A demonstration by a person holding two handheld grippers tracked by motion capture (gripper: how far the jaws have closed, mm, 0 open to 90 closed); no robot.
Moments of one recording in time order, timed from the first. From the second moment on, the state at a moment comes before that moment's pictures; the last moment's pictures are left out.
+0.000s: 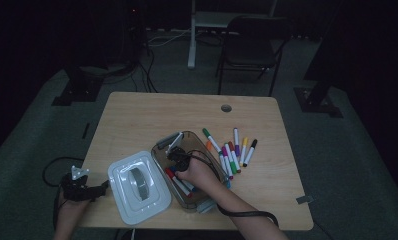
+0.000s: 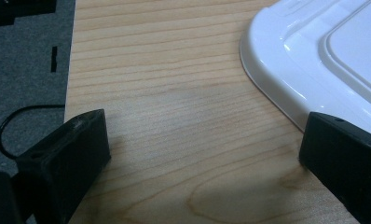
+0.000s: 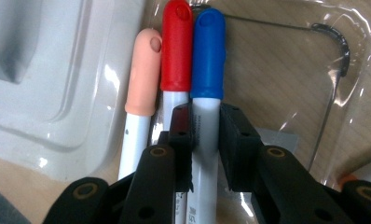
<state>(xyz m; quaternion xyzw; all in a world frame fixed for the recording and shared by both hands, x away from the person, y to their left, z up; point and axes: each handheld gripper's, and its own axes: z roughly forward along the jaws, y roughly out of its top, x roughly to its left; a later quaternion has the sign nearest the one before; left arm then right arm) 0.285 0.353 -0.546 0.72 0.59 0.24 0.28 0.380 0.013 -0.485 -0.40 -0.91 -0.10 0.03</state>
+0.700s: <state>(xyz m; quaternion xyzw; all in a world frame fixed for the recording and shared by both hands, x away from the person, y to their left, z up) 0.285 0.353 -0.546 0.72 0.59 0.24 0.28 0.358 -0.088 -0.398 -0.41 -0.86 -0.31 0.02</state>
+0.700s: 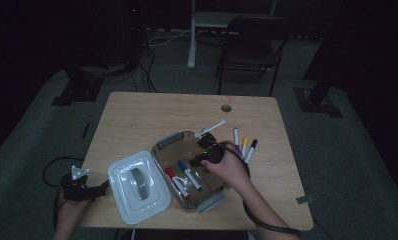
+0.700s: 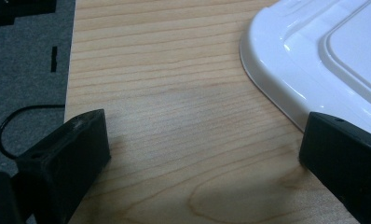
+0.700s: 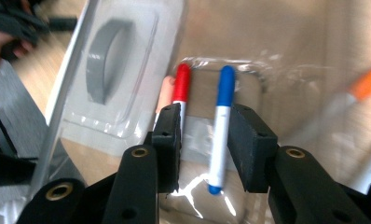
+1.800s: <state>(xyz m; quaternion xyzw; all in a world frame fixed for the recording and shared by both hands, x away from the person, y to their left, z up) 0.285 0.353 -0.546 0.72 0.59 0.24 0.28 0.392 -0.256 -0.463 -0.61 -0.71 -0.31 -0.12</state>
